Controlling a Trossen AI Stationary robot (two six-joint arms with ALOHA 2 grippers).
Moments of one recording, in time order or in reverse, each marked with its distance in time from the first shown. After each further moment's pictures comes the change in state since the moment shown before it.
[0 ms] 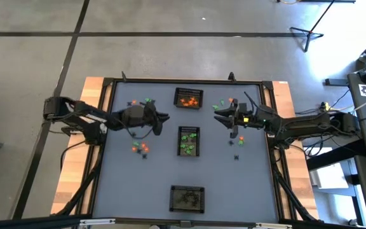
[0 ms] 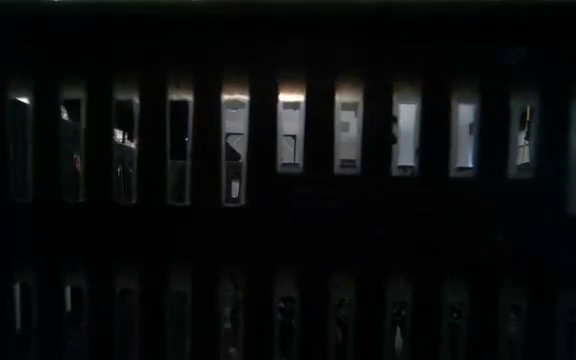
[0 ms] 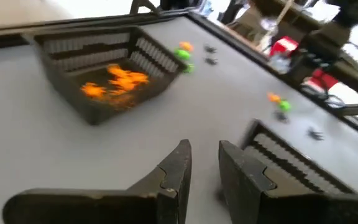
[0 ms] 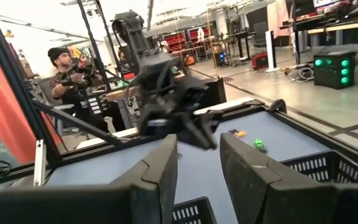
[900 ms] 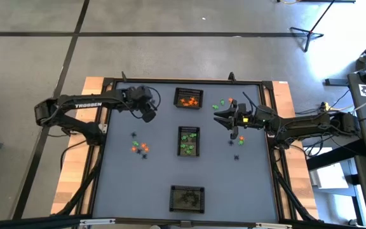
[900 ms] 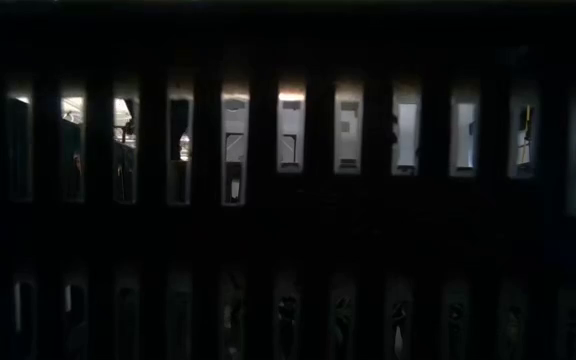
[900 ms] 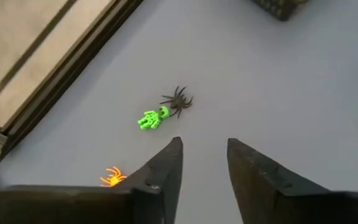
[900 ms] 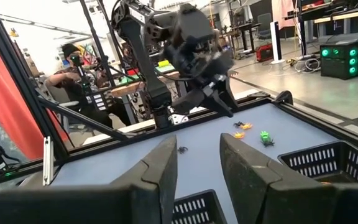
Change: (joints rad) left arm 0.211 -0.120 0.451 -1.294 -0.183 0.327; right arm 0.000 0.001 0.000 -0.021 -0.016 0.029
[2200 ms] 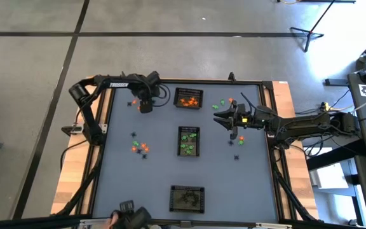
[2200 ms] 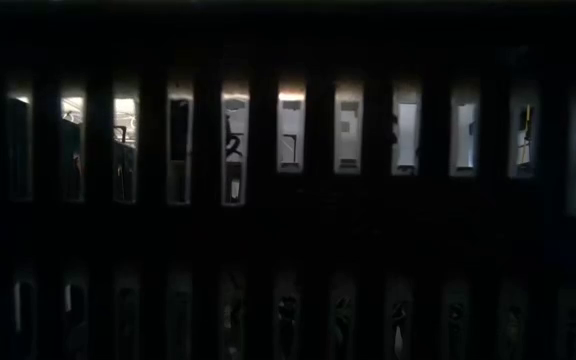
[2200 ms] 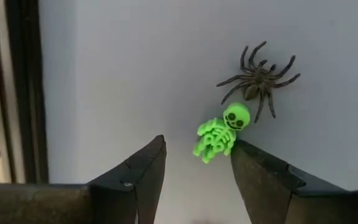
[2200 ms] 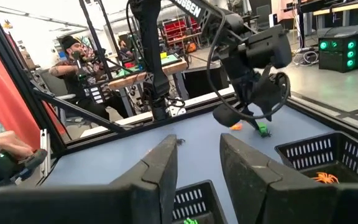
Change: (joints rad) left arm 0.299 0.542 0.248 -0.059 0.084 0.687; right arm 0.000 0.000 0.001 -0.035 0.003 -0.007
